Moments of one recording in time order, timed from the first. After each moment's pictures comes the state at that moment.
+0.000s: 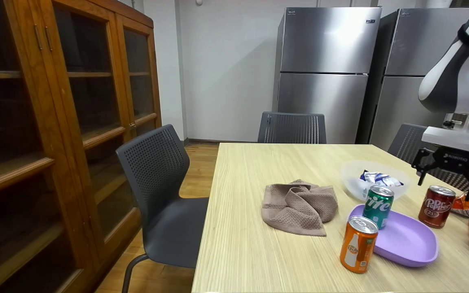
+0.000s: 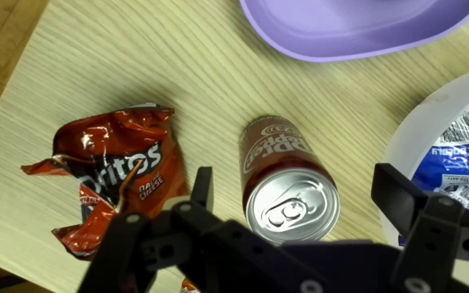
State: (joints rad) arm -0.13 0.38 -0.25 -2.27 0.17 2.67 0.38
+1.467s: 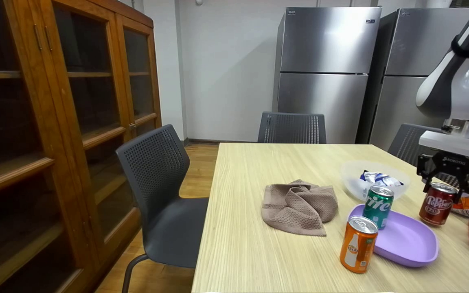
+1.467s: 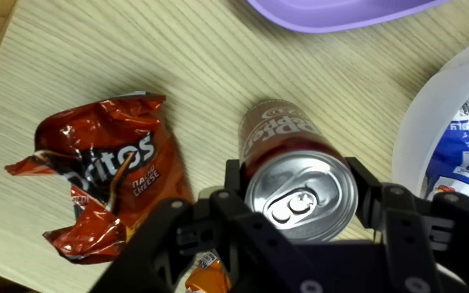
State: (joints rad) arm -0.13 0.44 -0.26 -2.22 0.21 2.69 0.40
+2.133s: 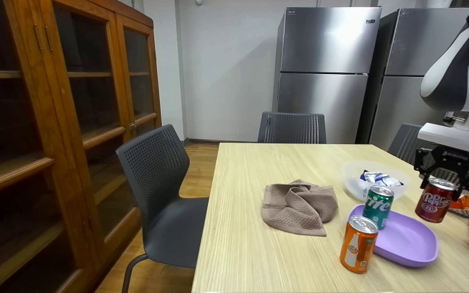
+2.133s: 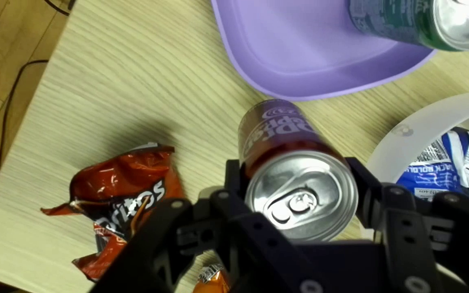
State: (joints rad) arm -0.05 0.26 -0.28 -2.44 0.17 2.78 0.47
